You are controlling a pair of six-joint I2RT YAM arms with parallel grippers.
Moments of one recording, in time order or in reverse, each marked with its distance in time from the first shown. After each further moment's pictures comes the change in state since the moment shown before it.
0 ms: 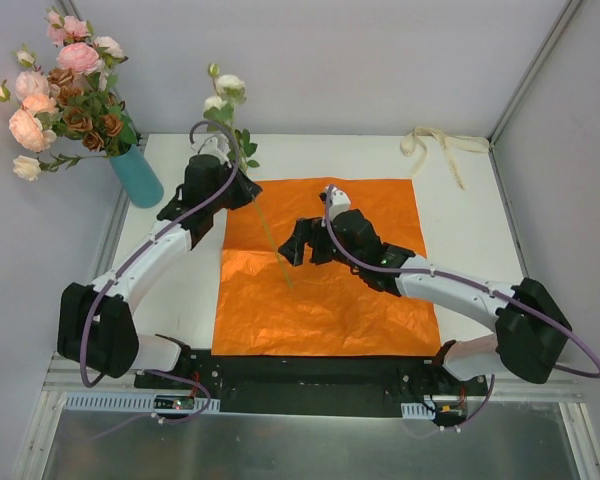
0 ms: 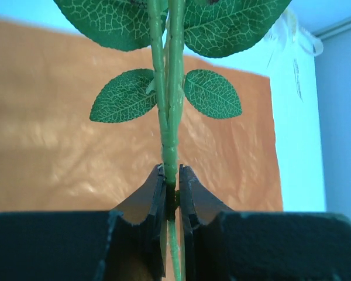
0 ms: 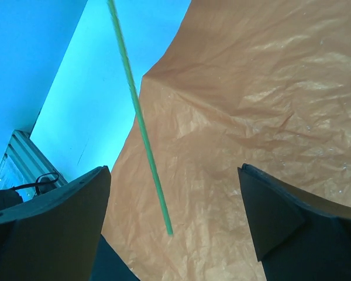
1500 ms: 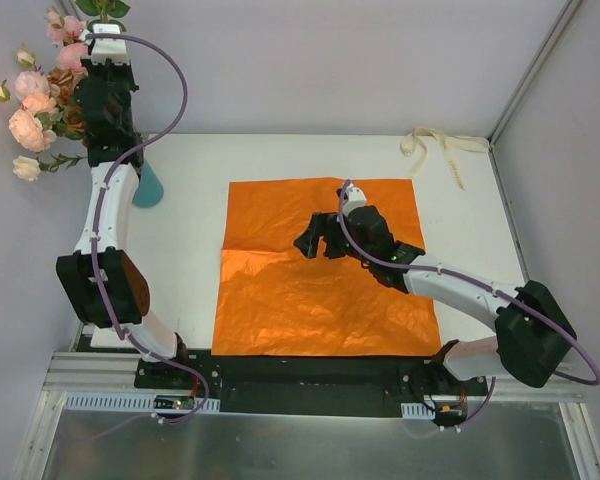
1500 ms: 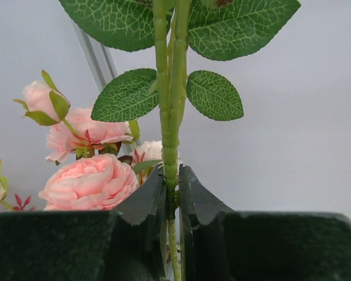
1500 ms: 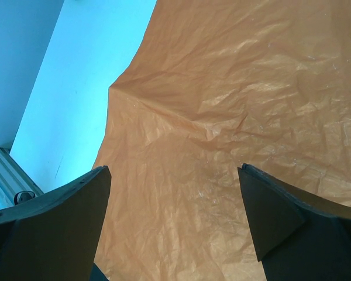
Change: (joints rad) left arm 0.474 0.251 0.615 0.493 -0.181 0.969; right arm -0.106 -0.039 -0.066 0.026 -0.019 -0.021
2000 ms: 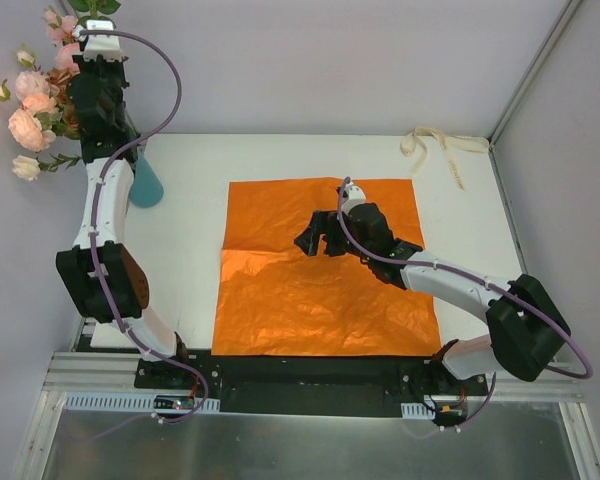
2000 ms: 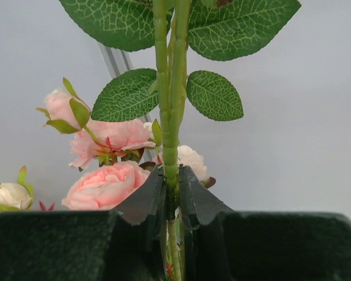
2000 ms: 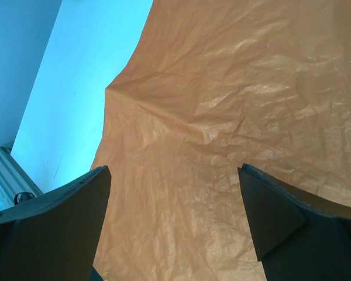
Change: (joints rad) left arm 0.044 0.051 0.041 0.006 0.010 0.047; right arm -0.037 0.043 0.000 0.039 -0.055 0.000
